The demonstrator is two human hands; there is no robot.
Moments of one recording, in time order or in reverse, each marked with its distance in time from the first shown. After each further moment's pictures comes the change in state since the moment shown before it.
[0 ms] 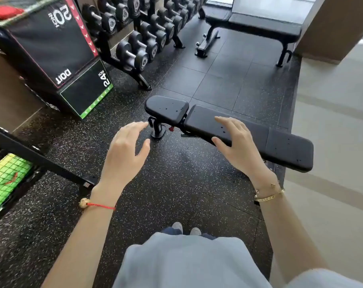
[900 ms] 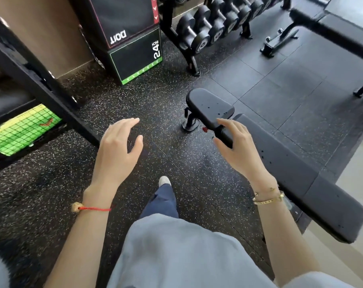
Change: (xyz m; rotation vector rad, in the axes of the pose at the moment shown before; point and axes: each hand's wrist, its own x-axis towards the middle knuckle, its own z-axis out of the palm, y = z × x) left_hand 0.036 -0.104 -0.007 0.071 0.178 -0.421; right_hand 0.166 -0.022 0.108 0.075 -0.286 -0.205
